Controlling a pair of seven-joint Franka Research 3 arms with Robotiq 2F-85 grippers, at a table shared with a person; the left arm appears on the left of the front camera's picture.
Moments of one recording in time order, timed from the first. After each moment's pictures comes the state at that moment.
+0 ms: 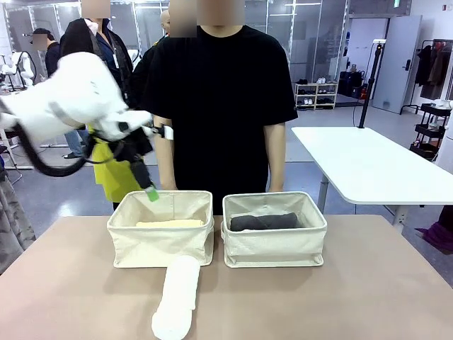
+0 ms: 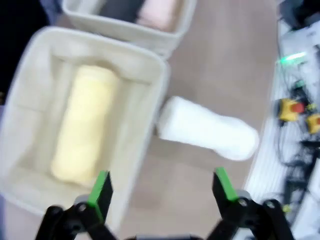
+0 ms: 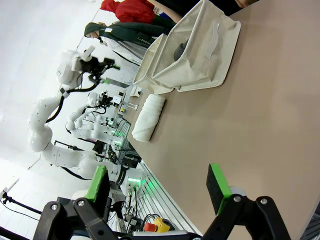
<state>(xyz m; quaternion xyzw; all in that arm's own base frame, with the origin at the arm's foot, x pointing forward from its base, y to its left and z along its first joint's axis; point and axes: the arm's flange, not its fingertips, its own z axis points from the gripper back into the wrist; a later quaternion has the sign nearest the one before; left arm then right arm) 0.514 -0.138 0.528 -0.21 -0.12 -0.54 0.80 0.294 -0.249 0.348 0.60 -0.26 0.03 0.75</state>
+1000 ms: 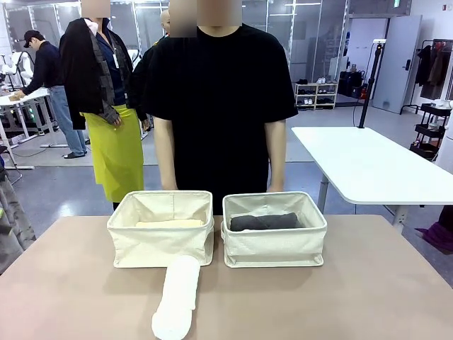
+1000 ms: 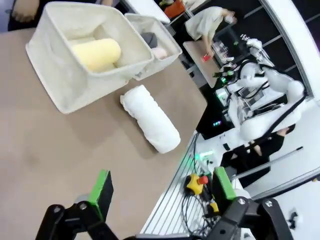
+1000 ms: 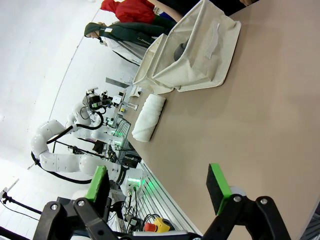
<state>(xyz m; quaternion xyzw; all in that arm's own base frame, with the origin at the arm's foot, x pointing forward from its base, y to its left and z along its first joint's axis) 0.338 0.184 0.415 -0.53 -0.26 -0.19 0.79 0.293 -0.249 0.348 0.60 -0.26 0.03 0.75</state>
